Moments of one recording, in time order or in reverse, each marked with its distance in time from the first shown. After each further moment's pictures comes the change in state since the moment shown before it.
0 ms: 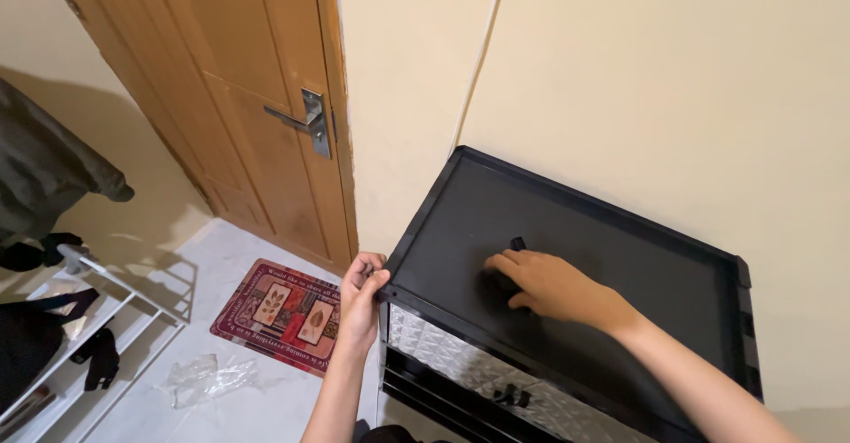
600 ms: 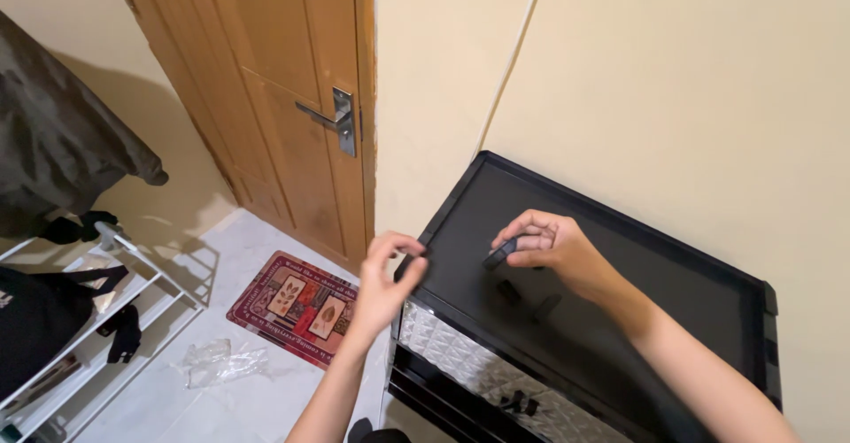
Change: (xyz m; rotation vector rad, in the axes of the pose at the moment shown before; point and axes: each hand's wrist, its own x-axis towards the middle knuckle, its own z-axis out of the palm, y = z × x) left_hand -0.007 0.075 0.067 0.861 -0.114 0.468; right_hand 0.023 0.004 -0.027 1.254 0.262 0.139
